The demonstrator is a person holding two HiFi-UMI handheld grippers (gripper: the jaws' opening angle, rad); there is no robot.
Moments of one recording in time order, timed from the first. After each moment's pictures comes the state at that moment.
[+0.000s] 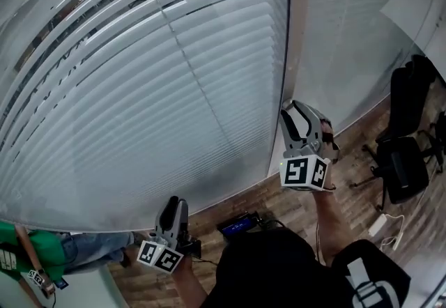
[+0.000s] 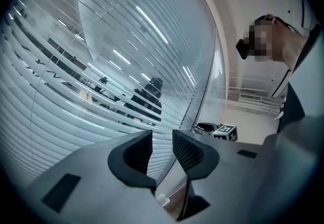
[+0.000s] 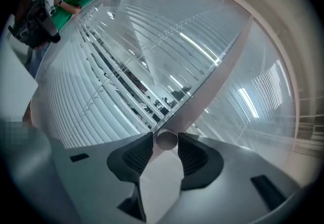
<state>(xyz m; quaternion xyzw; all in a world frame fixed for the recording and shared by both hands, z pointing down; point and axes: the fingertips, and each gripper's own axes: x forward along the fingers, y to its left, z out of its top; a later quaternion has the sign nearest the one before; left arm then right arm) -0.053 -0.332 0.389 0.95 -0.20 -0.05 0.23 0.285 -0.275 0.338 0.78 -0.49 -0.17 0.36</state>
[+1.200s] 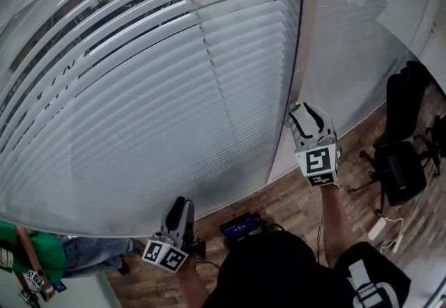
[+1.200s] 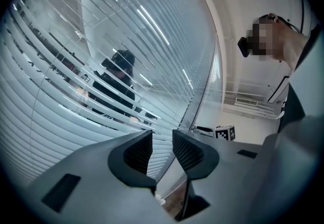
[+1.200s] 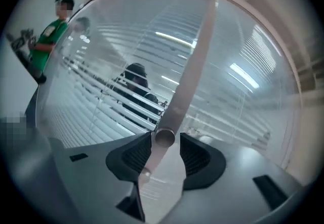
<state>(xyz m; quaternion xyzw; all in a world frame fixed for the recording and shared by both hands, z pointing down) -0.061 -0.337 0.387 0.95 -0.18 -0.06 0.24 0.294 -0.267 0.332 0.81 -0.54 -0.08 0.23</state>
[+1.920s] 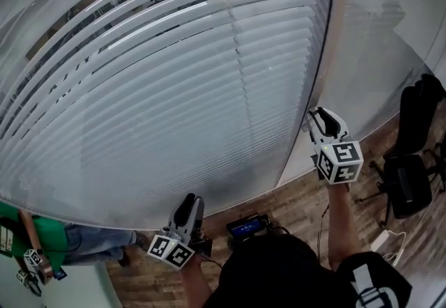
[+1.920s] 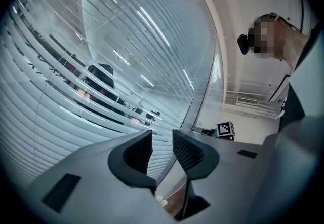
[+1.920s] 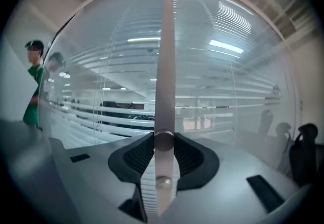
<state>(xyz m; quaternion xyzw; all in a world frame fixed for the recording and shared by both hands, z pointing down) -0.064 -0.339 0.387 0.95 -0.19 -0.07 0.24 0.309 -0.269 0.334 0.82 -0.57 0.04 0.06</state>
